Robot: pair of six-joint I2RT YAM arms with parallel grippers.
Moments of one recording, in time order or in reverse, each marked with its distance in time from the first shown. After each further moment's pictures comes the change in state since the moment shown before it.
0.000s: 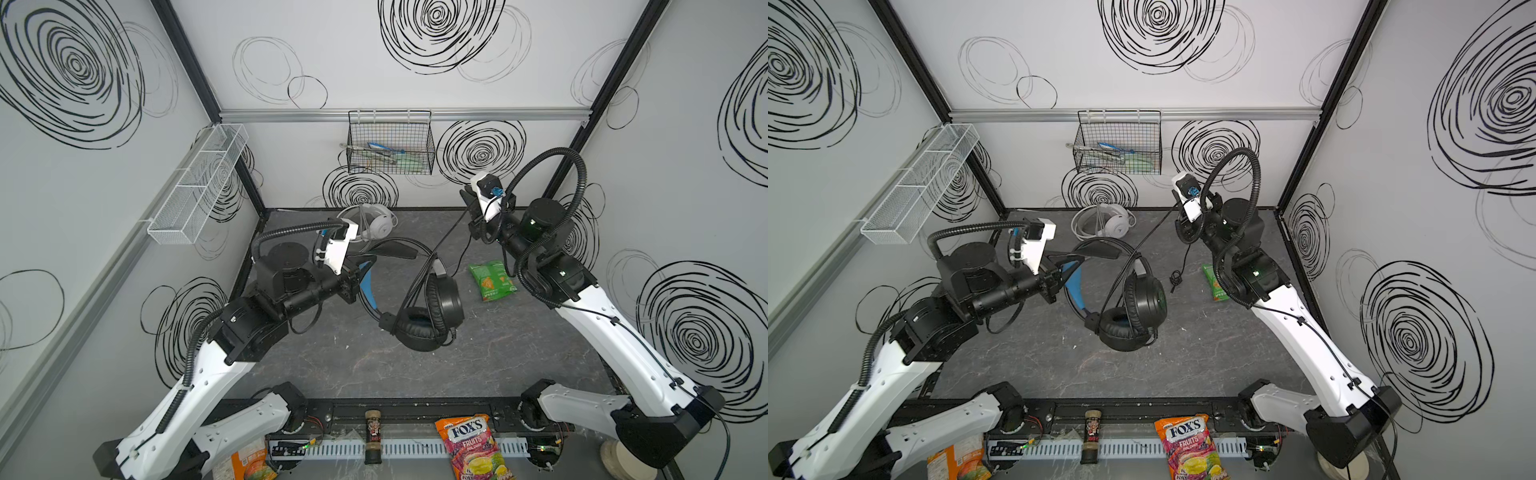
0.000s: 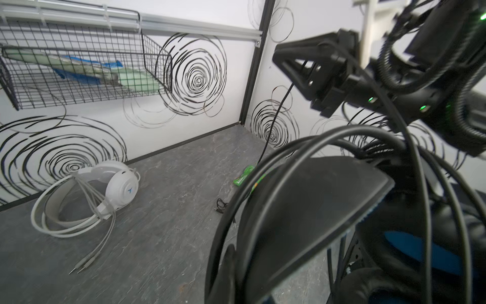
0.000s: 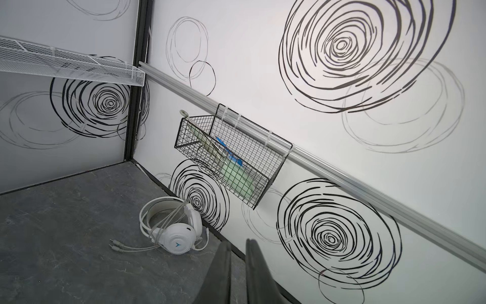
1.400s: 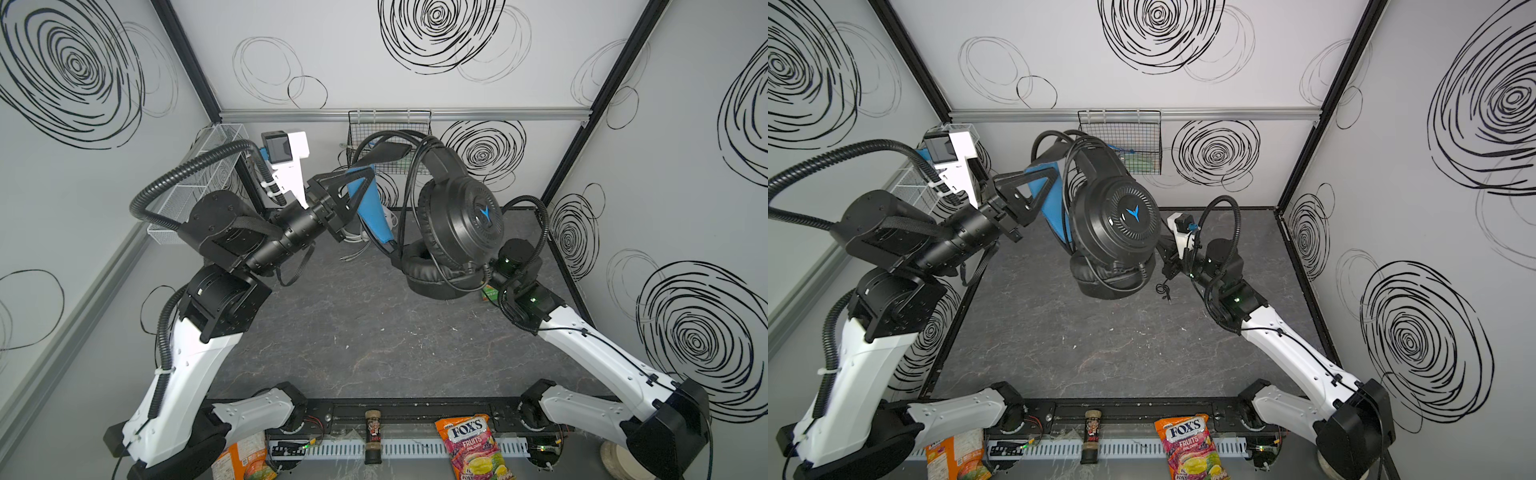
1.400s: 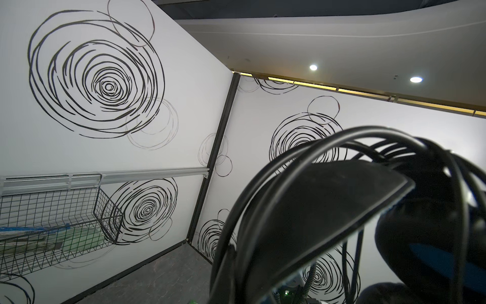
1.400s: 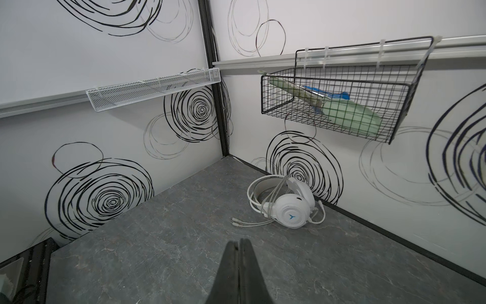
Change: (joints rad) left arm 0.056 0.231 0.497 0.253 0.106 -0.228; right arm 0.064 -0.078 -0.441 0.304 -0.284 0.445
